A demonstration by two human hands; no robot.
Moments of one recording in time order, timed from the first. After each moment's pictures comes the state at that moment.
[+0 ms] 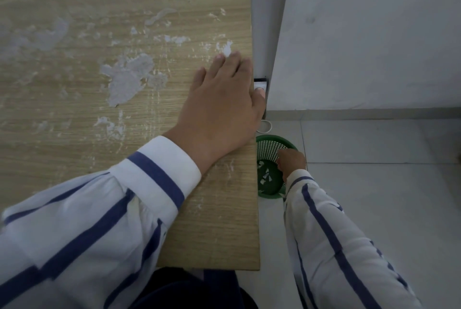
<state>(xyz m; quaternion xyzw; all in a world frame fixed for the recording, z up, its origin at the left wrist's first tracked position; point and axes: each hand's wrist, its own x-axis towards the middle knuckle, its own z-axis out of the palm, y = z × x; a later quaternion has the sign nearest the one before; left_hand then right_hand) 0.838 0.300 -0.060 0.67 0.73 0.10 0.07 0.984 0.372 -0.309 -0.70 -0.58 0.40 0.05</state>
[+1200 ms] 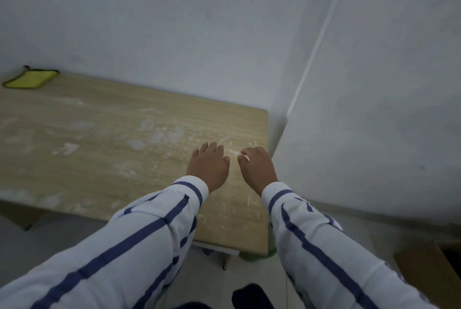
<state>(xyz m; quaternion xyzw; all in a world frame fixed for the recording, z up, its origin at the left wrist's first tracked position) 0.737 0.190 0.102 0.57 0.81 0.11 0.11 0.857 0.255 0.105 -0.48 -0.83 0.22 0.16</state>
